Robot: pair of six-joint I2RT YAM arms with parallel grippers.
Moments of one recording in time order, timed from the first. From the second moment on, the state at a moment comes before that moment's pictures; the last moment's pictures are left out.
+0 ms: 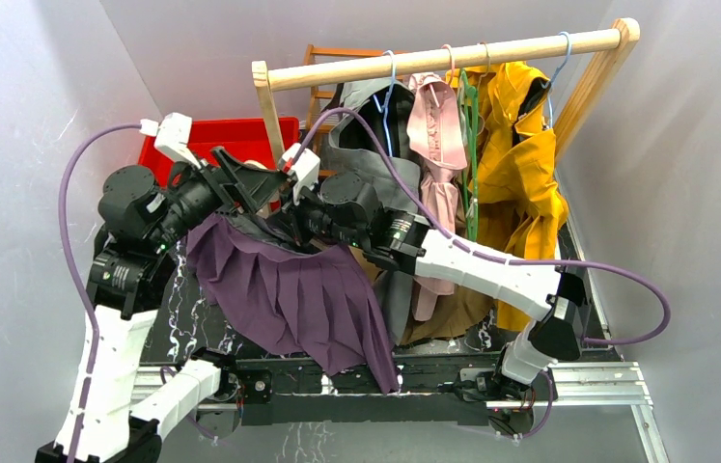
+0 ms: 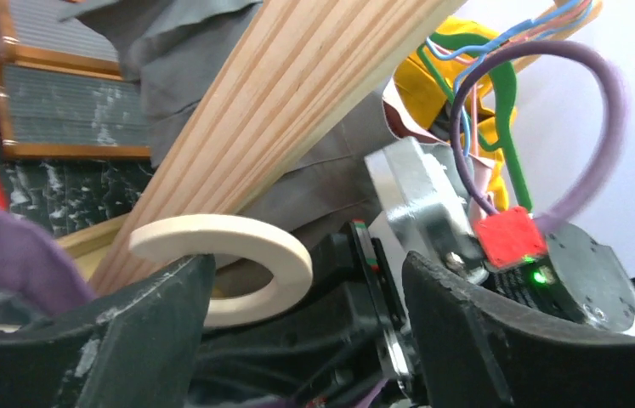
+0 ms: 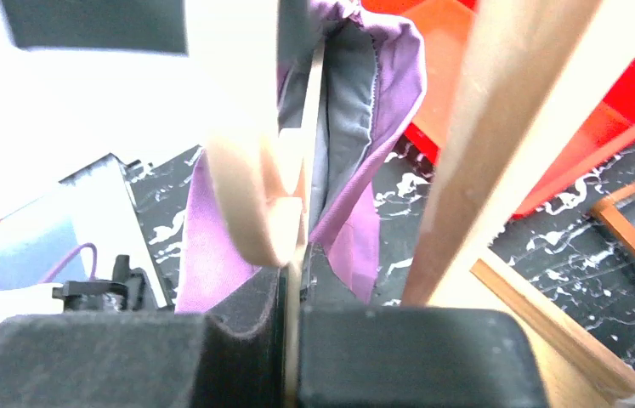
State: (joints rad) left arm -0.26 0.89 1.37 -0.52 0.43 -0.63; right arm 1.17 1.60 1.58 -0.14 0.04 0.18
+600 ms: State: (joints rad) left arm -0.26 0.98 1.56 -1.03 -0.08 -0.40; right arm 1.14 1.55 1.51 -0.13 -0.01 0.07
